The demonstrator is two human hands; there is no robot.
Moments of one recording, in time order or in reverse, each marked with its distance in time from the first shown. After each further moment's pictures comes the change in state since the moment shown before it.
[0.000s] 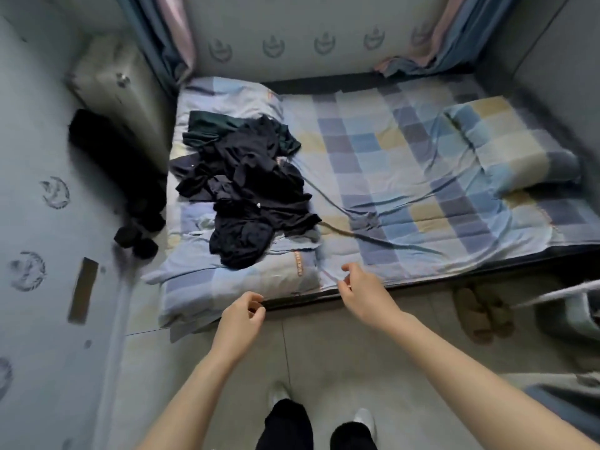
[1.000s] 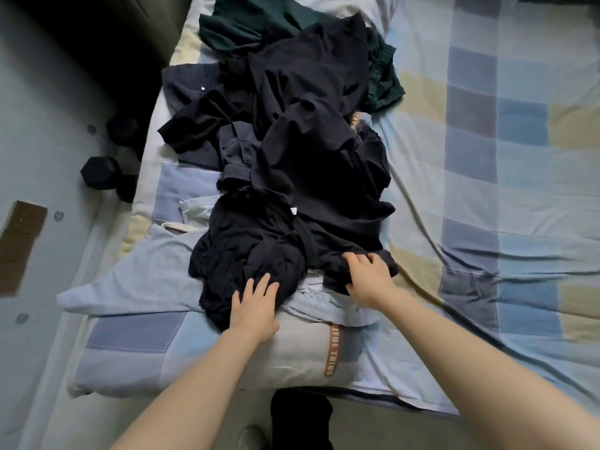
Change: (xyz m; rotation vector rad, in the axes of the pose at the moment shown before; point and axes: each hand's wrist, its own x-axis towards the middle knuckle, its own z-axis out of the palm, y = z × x) left_hand 0.439 -0.134 0.122 0.573 -0.387 -0.290; right_hand 0.543 0.049 0.188 -0.672 -0.464 -0.172
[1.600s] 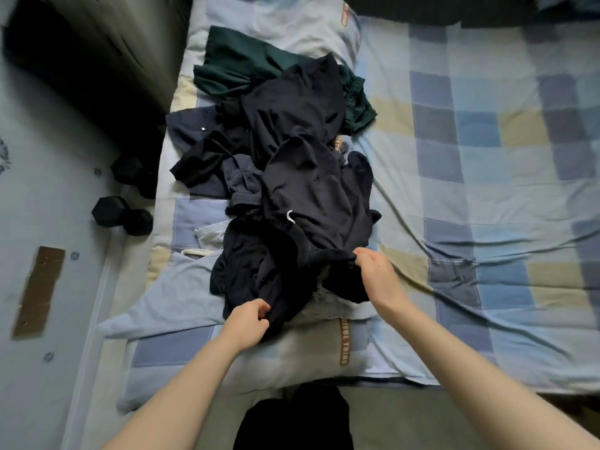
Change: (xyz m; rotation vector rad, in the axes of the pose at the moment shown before) left_hand -0.047 -0.054 -0.058 -0.428 -0.027 0.045; right_hand -0.112 -0.069 -0.095 1.242 0.384 0.063
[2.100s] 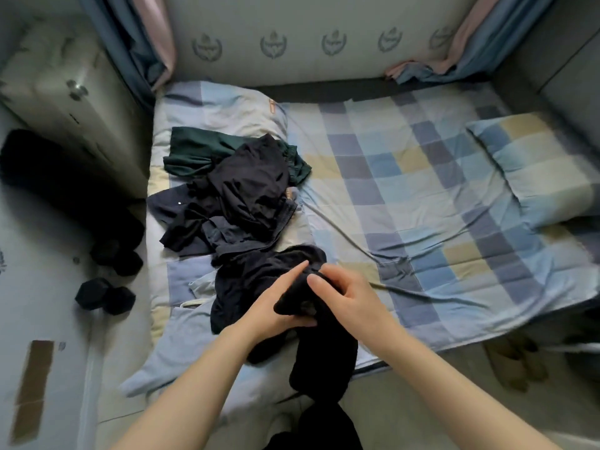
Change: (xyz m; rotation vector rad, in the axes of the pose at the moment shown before) left_hand -0.117 0.094 -0.092 -0.183 -0.112 0.739; right_hand -0.203 -0.151 0.002 0.028 0.062 -0.377
